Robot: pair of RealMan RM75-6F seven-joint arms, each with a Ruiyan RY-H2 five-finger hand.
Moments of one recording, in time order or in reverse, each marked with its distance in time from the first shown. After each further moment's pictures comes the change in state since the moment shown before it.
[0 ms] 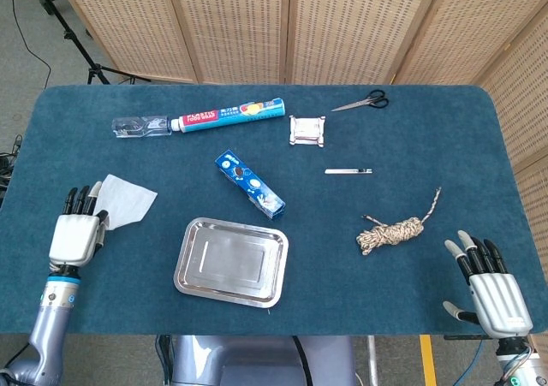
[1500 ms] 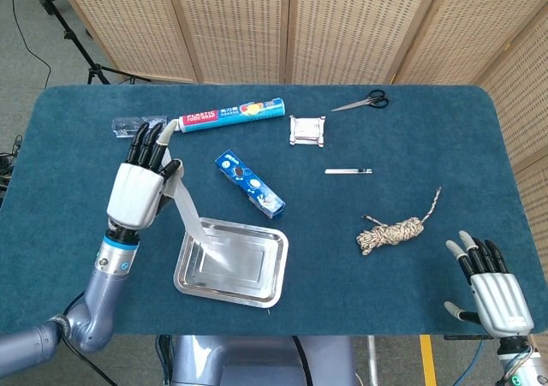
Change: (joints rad) left arm -0.272 -0.076 -0.179 -0.151 0.216 0.107 -0.019; right arm 0.003 0.003 0.002 0.009 0.011 -0.012 0.016
